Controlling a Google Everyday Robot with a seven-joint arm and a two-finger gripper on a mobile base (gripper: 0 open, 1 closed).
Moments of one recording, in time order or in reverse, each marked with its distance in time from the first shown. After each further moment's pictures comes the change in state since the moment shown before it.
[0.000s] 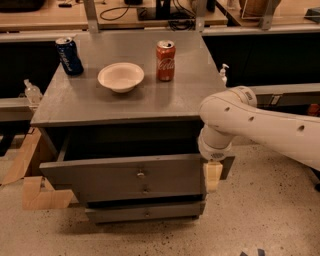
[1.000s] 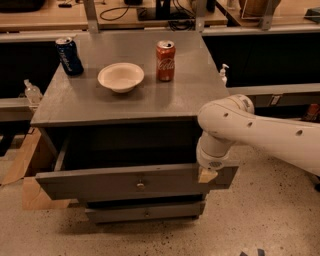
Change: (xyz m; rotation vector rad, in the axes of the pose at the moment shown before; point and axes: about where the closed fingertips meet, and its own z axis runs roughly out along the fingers) arm -0.014 0.030 0.017 -0.089 -0.035 0.022
